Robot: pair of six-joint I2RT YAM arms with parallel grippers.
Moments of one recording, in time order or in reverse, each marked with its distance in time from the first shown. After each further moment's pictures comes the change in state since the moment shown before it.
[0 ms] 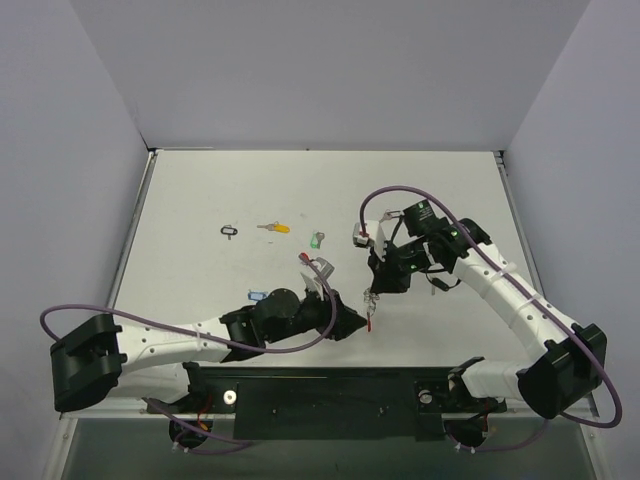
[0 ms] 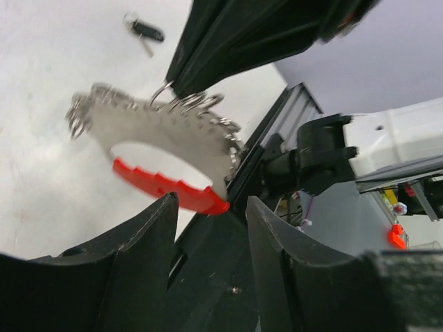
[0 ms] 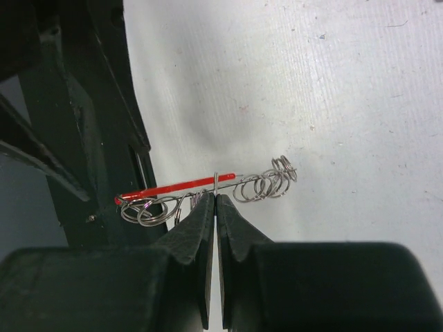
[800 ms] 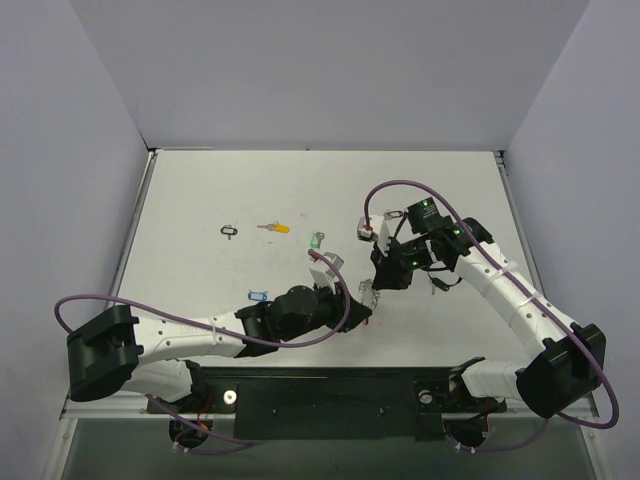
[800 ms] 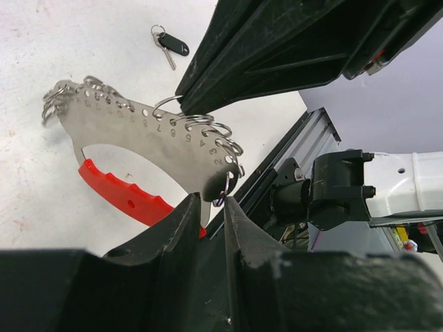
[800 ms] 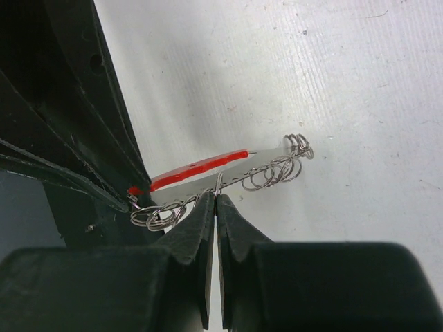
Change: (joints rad) left arm -0.045 0.129 0.103 -0.087 -0.155 -0.085; right arm -0.032 0.007 -0.012 0.039 0.001 0.053
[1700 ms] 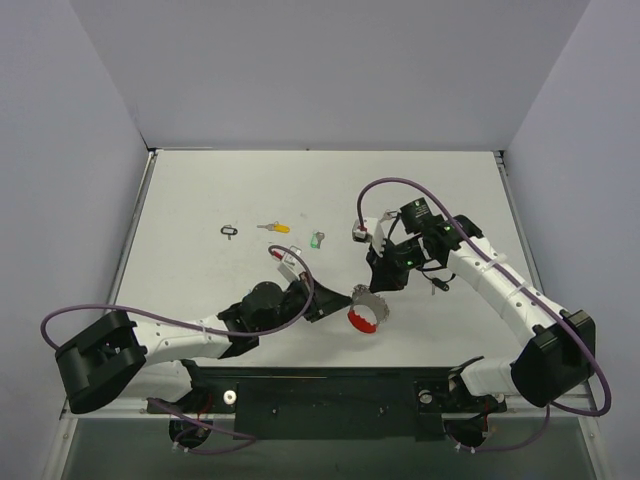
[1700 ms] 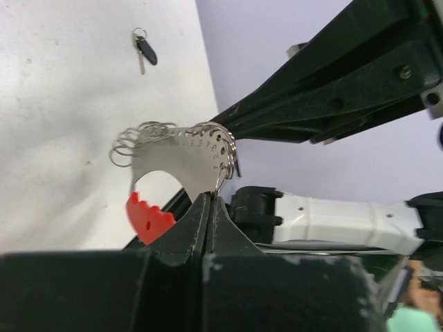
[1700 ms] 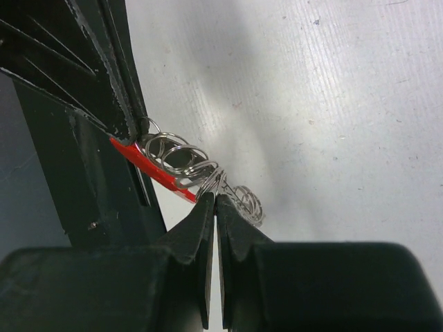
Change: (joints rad) left arm 0.180 -0.046 -0.229 0.302 0.171 -0.405; right arm 0.006 0.054 -0.002 0.003 -0.006 -0.003
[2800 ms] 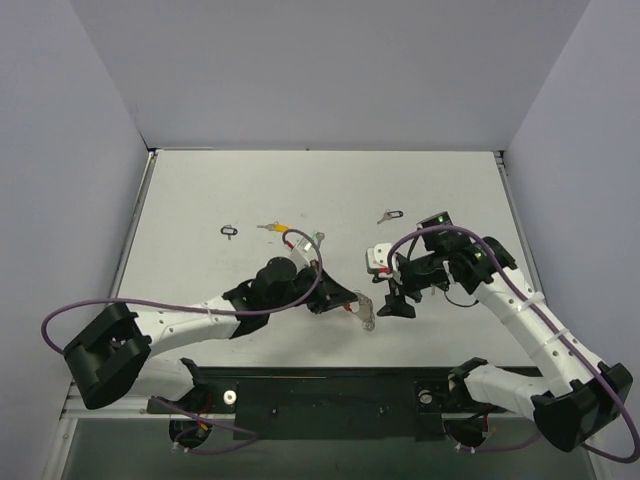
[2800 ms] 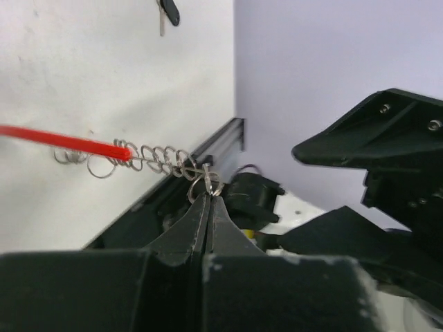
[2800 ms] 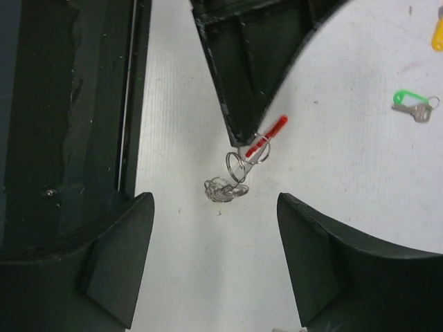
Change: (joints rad) left arm 0.100 0.065 0.116 -0.171 0.205 -0.205; right arm 0.015 -0.243 -0.063 -0.050 -0.105 -0.366
